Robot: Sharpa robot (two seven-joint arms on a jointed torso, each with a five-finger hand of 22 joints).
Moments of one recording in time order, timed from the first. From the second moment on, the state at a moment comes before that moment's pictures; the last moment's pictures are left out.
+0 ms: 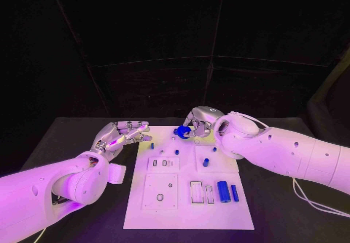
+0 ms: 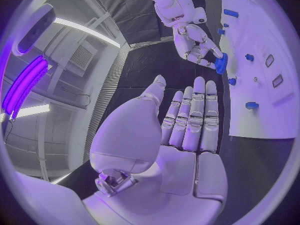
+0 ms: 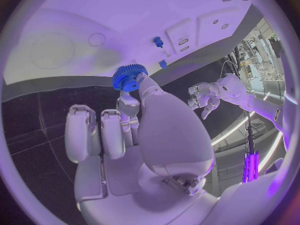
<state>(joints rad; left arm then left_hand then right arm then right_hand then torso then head) 1.22 -0.94 -0.11 1.66 -0.01 -0.38 0.54 1.34 0.00 0.04 0.03 0.05 0.95 0.22 0.10 0.07 1.05 0.16 0.10 0.07 1.15 0.11 0.17 0.19 0.18 0.96 0.23 0.21 0.07 1.25 -0.62 0.05 1.34 -1.57 -0.28 -0.21 1.42 -0.05 0.12 0.18 0.22 1.05 0.13 0.13 0.03 1.35 0.01 1.01 1.04 1.47 -0.05 1.45 1.30 0.05 1.43 0.06 1.49 1.31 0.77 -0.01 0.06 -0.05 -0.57</state>
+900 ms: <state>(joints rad) 1.22 -0.93 -0.11 1.66 -0.01 -0.38 0.54 1.34 0.00 0.04 0.03 0.05 0.95 0.22 0.10 0.07 1.05 0.16 0.10 0.07 1.15 0.11 0.17 0.19 0.18 0.96 0.23 0.21 0.07 1.23 -0.47 0.03 1.25 -1.67 -0.26 -0.29 1.37 -0.10 0.17 0.20 0.19 1.05 0.12 0.08 0.07 1.31 0.04 0.93 0.98 1.47 -0.04 1.45 1.31 0.05 1.43 0.07 1.49 1.31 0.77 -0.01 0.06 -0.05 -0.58</state>
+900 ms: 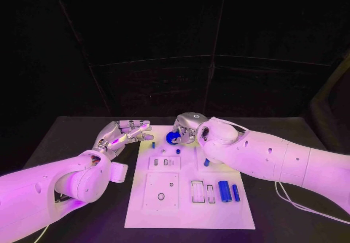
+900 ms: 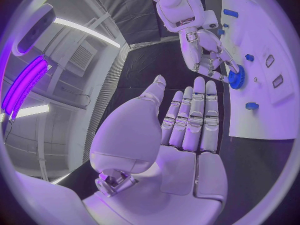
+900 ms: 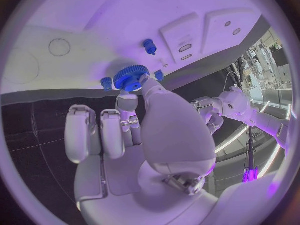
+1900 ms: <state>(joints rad) 1.22 -0.93 -0.11 1.66 -0.01 -0.37 0.53 1.34 0.00 0.04 0.03 0.05 0.95 0.22 0.10 0.07 1.05 0.17 0.10 0.07 1.15 0.11 0.17 0.19 0.18 0.96 0.23 0.21 0.07 1.23 -0.47 0.03 1.25 -1.70 -0.25 -0.32 1.26 -0.15 0.01 0.29 0.20 0.96 0.15 0.07 0.07 1.28 0.06 0.90 0.98 1.47 -0.02 1.45 1.31 0.05 1.42 0.09 1.49 1.31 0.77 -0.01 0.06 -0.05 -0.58</state>
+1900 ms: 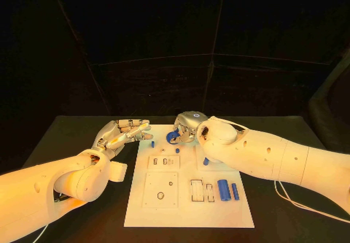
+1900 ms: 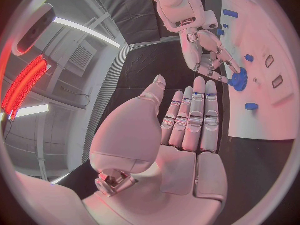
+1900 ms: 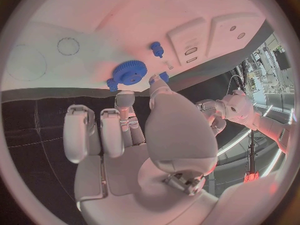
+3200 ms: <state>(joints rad) 1.22 -0.93 -0.11 1.63 -0.01 -0.35 0.53 1.34 0.02 0.05 0.01 0.05 0.98 0.21 0.10 0.07 1.09 0.15 0.10 0.07 1.19 0.10 0.17 0.21 0.18 0.99 0.22 0.21 0.07 1.20 -0.89 0.02 1.27 -1.24 -0.32 0.12 1.43 -0.10 -0.01 0.17 0.26 0.97 0.14 0.07 0.07 1.30 0.05 0.96 1.04 1.47 -0.02 1.45 1.31 0.05 1.43 0.09 1.49 1.31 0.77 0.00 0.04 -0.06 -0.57</state>
